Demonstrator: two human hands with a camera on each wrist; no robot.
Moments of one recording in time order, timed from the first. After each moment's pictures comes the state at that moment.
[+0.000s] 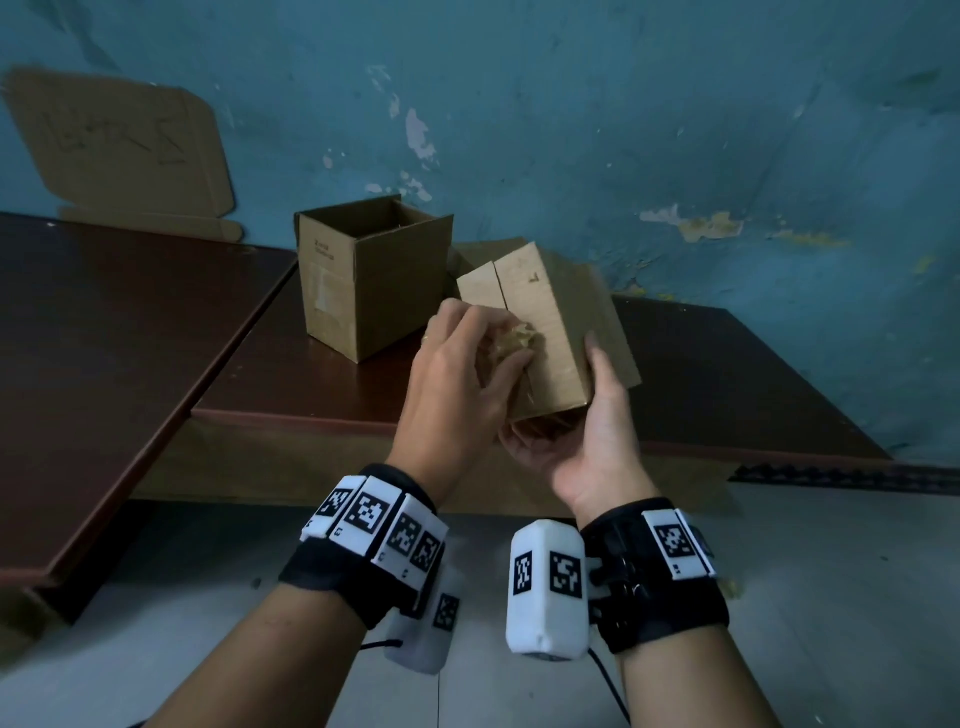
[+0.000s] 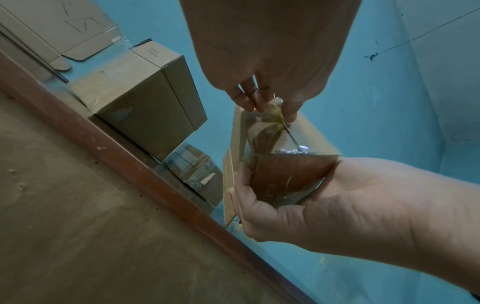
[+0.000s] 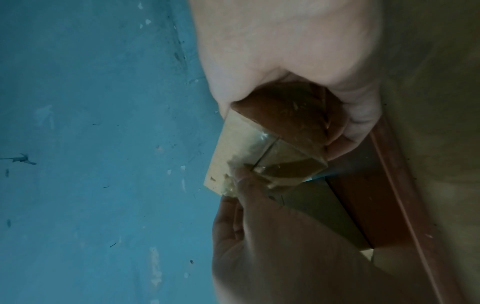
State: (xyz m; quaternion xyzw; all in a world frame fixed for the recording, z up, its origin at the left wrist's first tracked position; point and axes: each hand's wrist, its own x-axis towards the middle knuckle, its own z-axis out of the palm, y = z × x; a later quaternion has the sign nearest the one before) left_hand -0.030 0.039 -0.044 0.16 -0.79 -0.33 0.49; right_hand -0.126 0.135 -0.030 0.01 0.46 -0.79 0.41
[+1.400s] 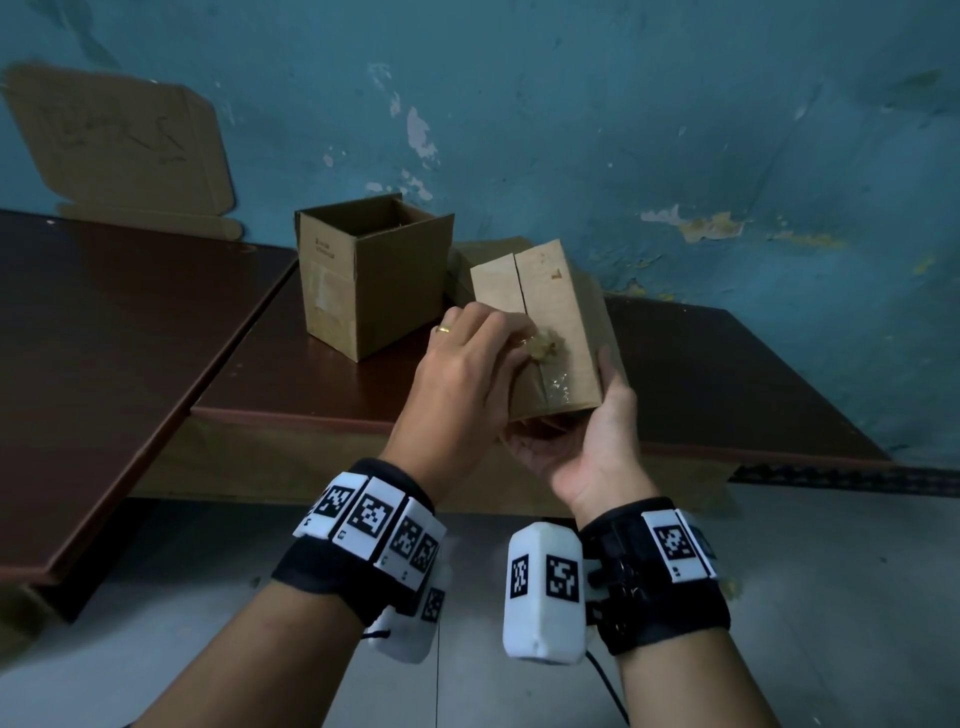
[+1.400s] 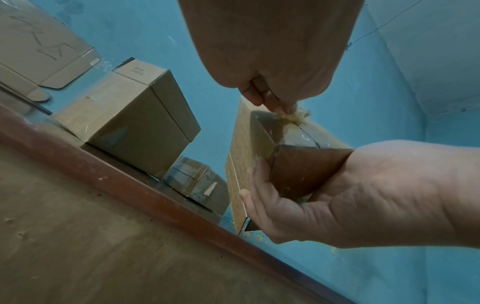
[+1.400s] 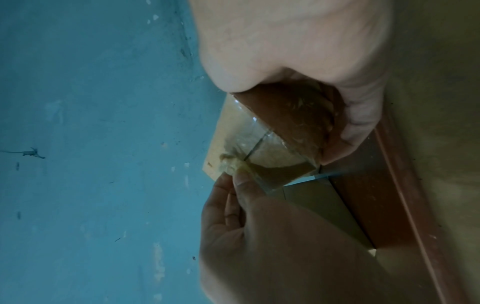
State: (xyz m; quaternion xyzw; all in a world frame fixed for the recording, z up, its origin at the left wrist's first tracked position) left_hand -0.033 0.034 -0.049 0.10 -0.83 -0.21 0.51; right_hand -0.128 0.133 -0.034 0.02 0.45 -0.80 0.41
